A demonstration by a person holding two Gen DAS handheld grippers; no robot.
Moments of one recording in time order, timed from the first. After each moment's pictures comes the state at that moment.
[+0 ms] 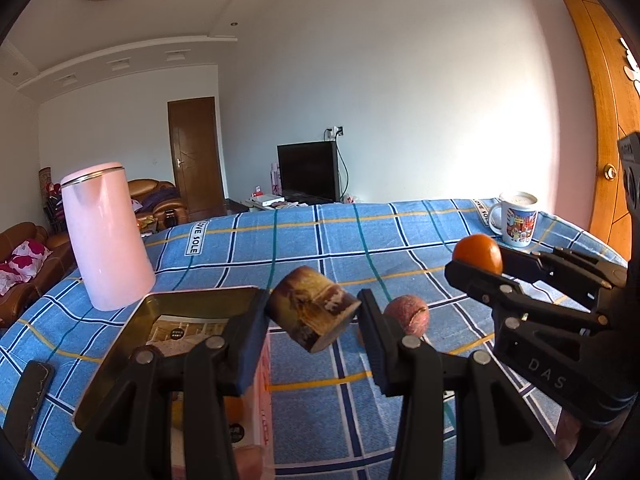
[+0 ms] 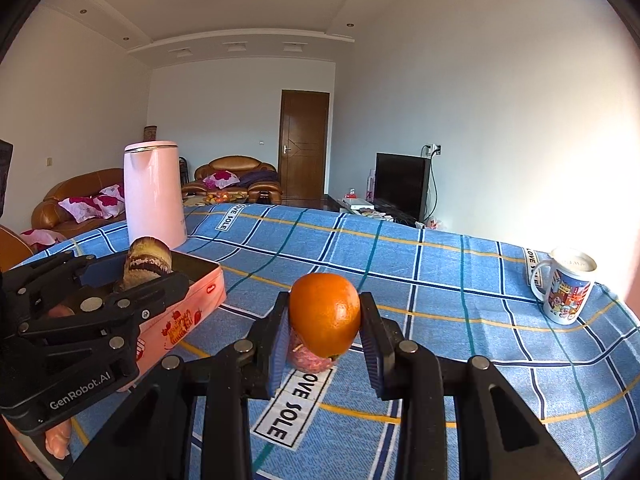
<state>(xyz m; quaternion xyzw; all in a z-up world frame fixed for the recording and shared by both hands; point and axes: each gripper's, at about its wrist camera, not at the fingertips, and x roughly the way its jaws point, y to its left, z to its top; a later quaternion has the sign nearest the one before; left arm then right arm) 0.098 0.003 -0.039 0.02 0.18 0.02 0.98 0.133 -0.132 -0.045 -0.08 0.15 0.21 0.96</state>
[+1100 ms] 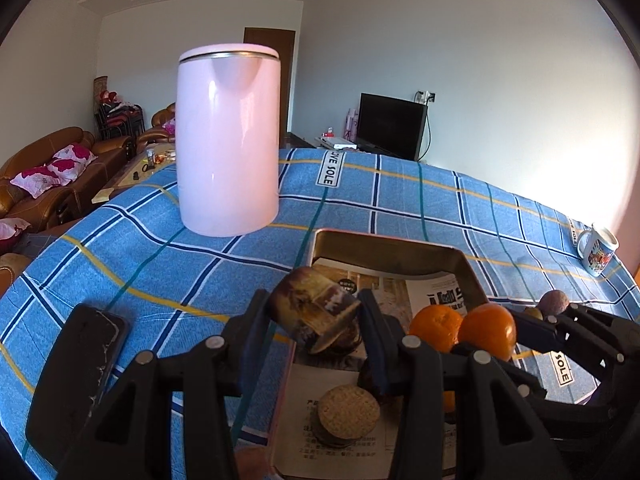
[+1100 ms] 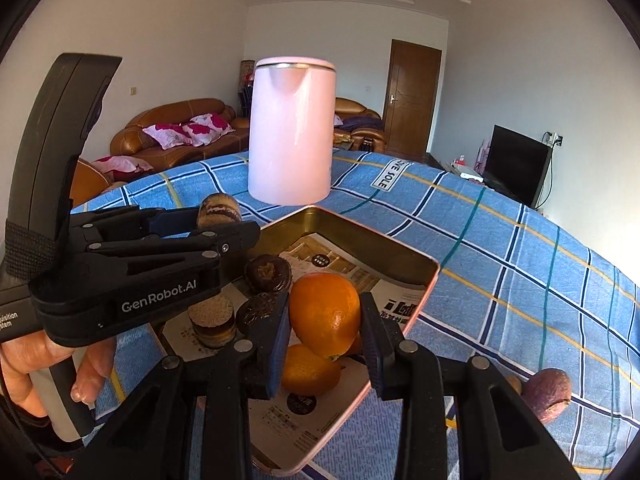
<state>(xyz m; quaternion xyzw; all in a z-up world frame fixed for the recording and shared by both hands) 0.113 0.174 -0.067 -0.09 0.28 0.11 0.95 0.140 0.045 -0.074 -0.17 0.25 0.37 0.88</state>
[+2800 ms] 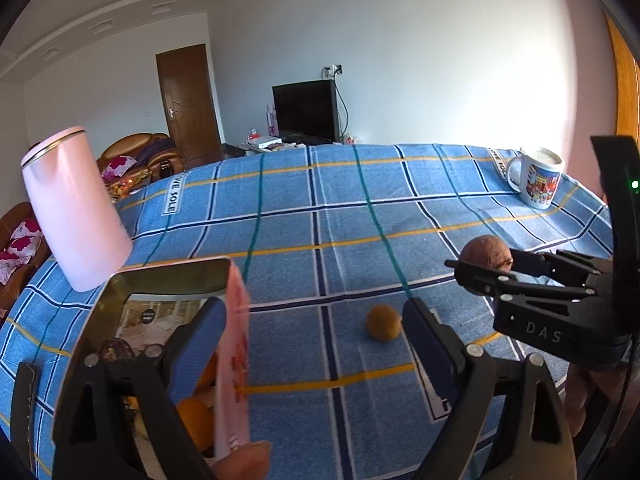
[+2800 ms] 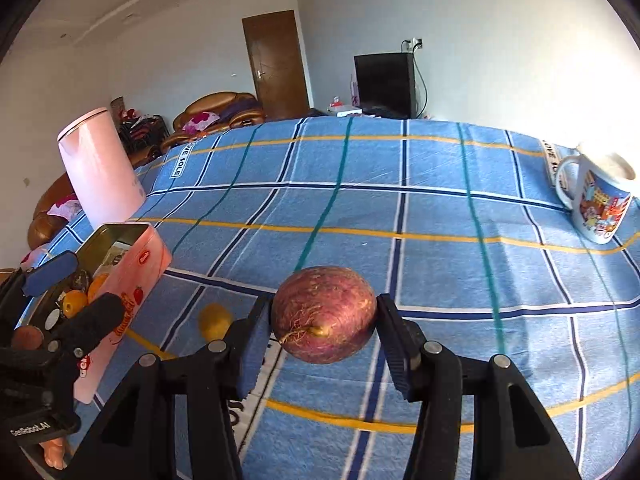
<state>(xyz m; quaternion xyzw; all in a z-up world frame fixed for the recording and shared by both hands) 0.169 -0.018 -0.056 0.03 0.31 0.01 0.95 0.218 -0.165 -0.078 -0.02 0.34 0.18 0.92</state>
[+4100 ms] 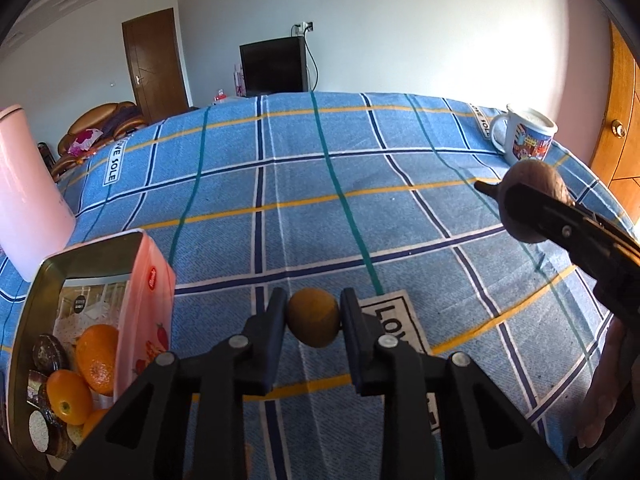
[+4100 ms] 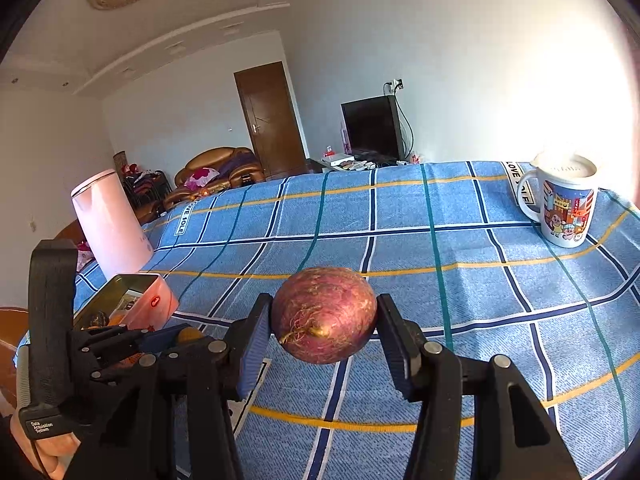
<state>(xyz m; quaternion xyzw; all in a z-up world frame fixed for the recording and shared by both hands) 0.198 -0.039 -0.082 0.02 0.37 -0.03 0.93 0.198 -0.204 -0.063 0.04 0.25 0.18 0.95</state>
